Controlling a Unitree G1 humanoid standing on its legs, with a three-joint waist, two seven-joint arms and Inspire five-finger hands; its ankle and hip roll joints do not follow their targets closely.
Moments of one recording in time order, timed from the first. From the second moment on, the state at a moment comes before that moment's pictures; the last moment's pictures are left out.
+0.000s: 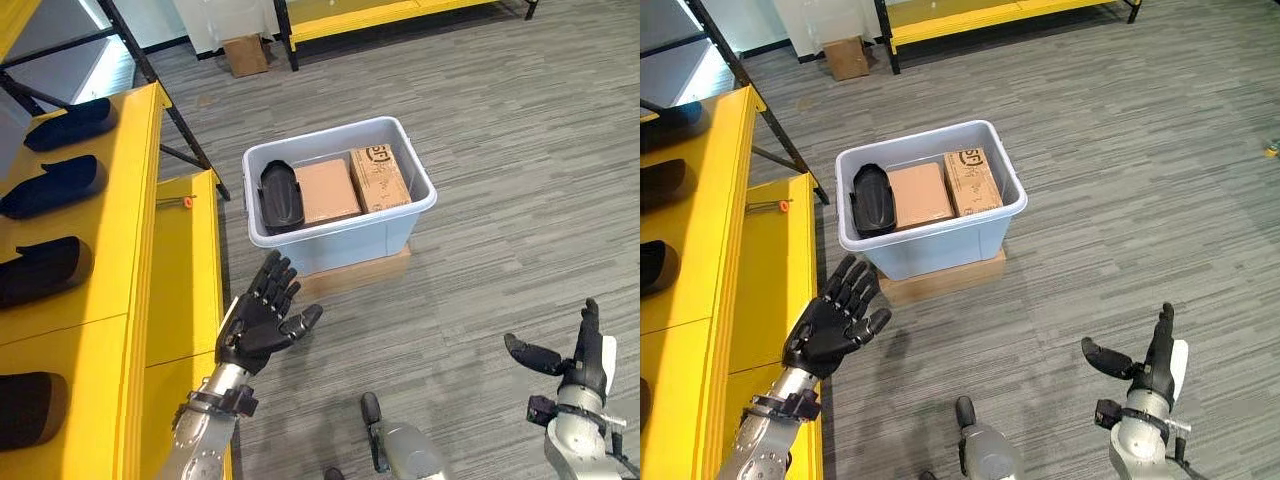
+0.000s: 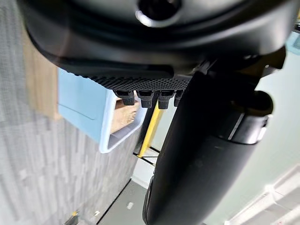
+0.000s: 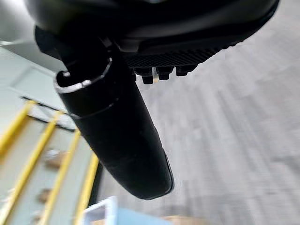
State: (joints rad) left arm 0.19 0.38 -0.16 -0.07 -0.86 -0.25 -0.25; right arm 0.27 -0.47 -0.07 0.01 0.20 -0.02 -0.55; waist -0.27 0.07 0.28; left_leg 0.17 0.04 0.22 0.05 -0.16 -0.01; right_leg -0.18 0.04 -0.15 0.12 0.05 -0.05
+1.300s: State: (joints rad) left arm 0.15 0.37 -0.16 -0.04 -0.86 -0.27 -0.19; right arm 0.42 -0.59 -0.07 -0.03 0.12 -0.07 -0.52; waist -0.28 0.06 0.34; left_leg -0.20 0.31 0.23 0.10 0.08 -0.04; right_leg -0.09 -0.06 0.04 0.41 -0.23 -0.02
